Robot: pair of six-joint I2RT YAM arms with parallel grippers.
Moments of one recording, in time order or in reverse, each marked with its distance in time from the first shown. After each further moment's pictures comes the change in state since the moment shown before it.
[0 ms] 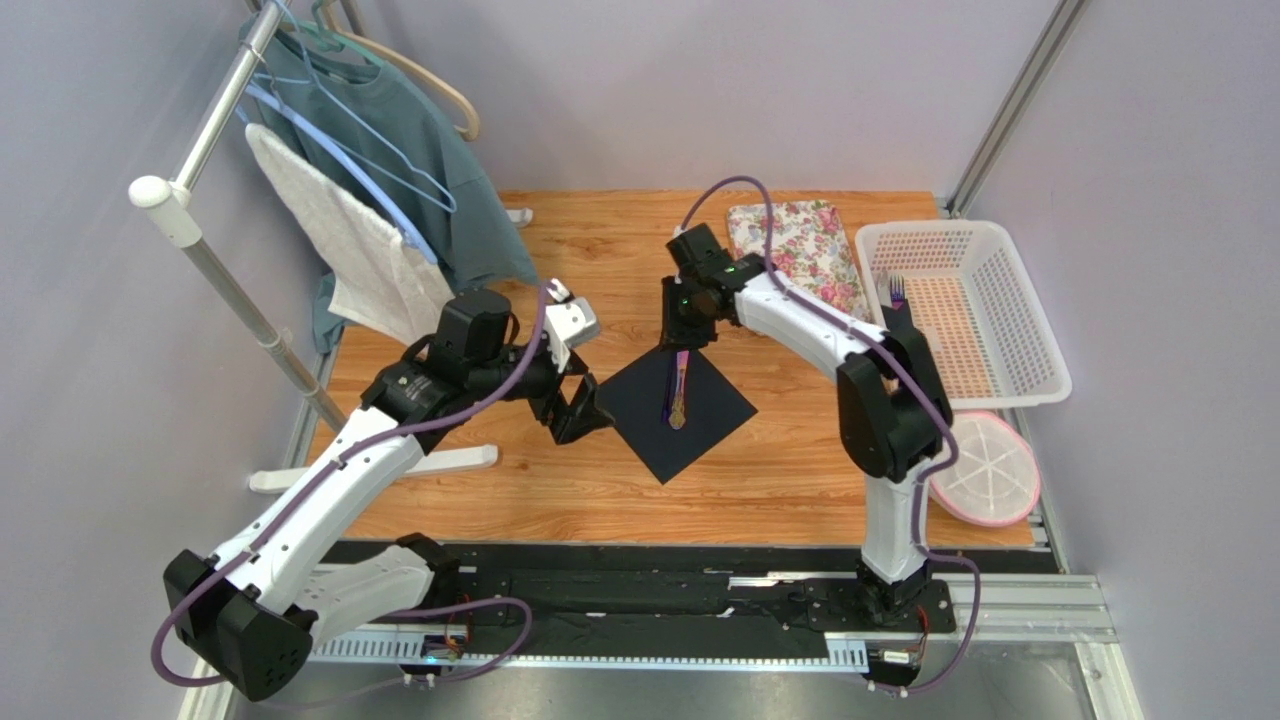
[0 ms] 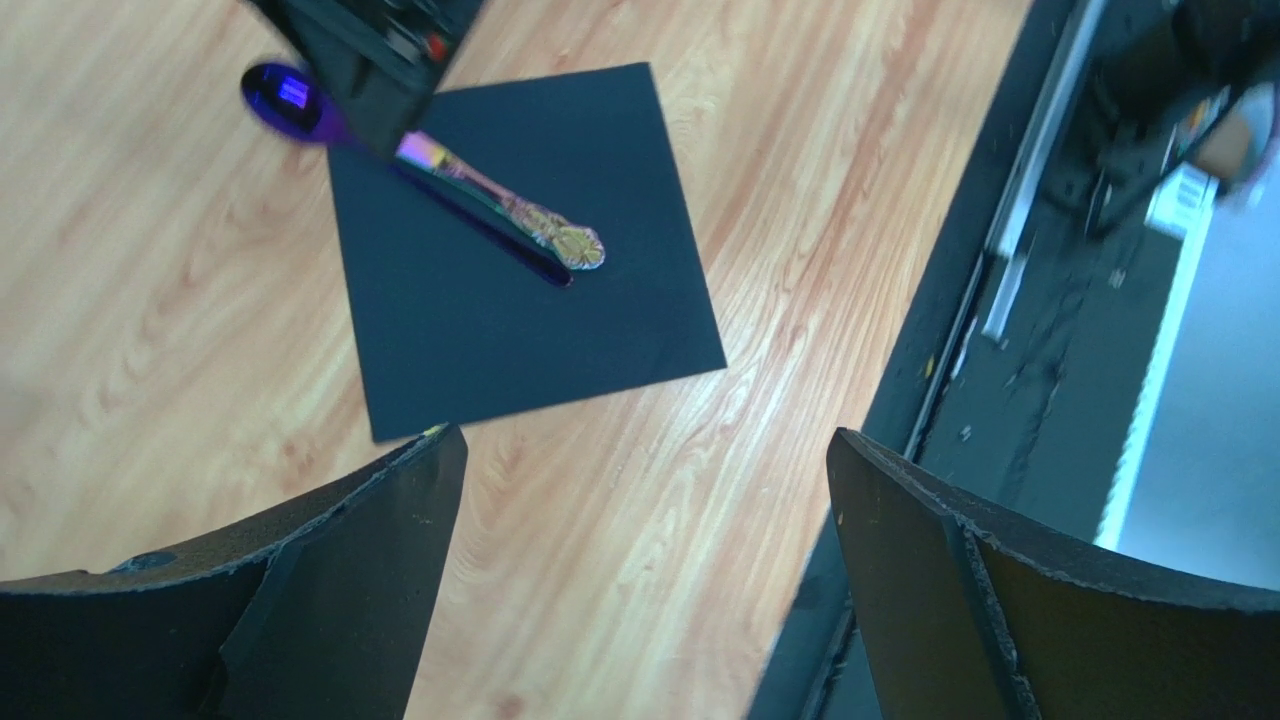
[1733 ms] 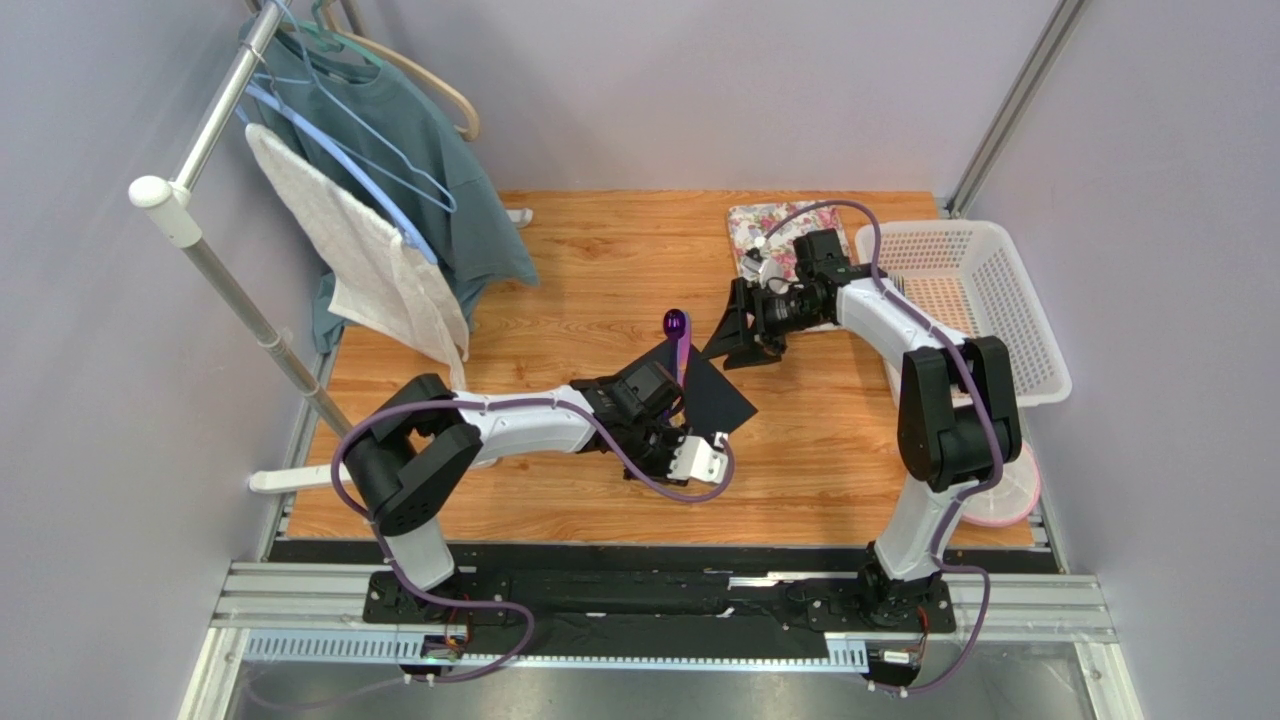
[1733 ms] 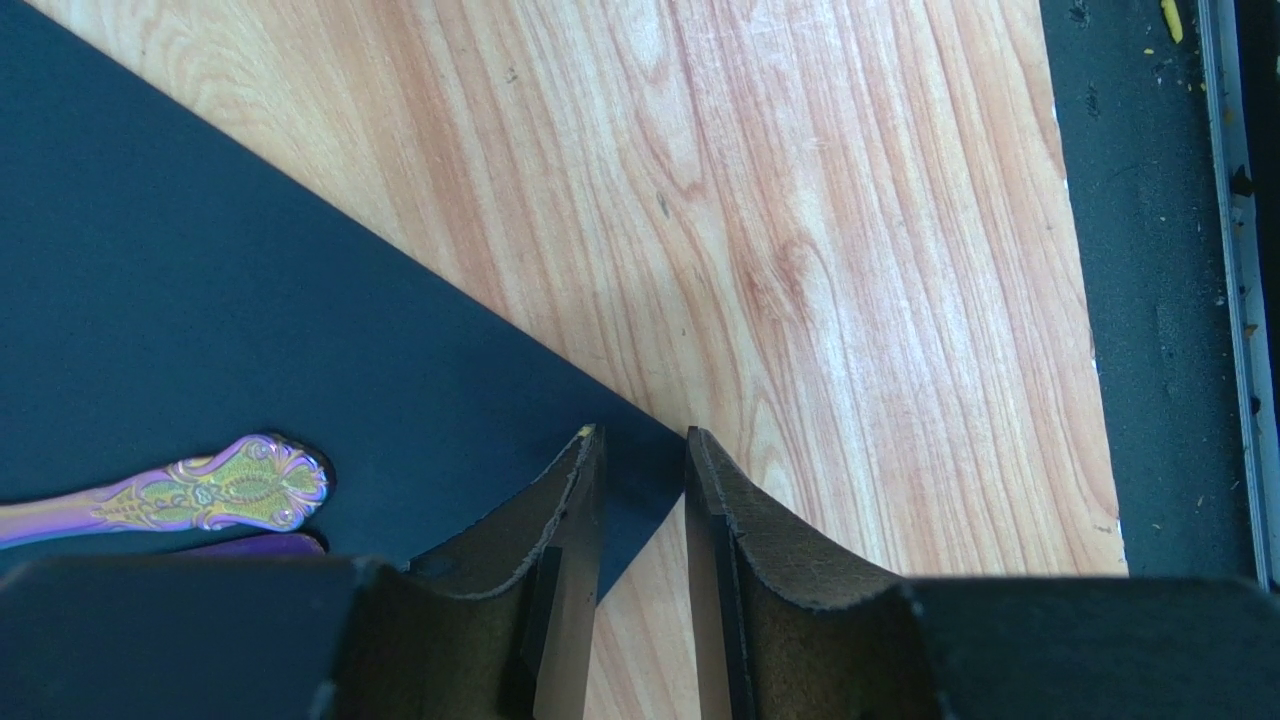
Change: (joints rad) left arm -0.402 0.705 -0.005 0.204 -0.121 0.693; right arm -0.373 -0.176 -0.299 0.045 -0.839 -0.302
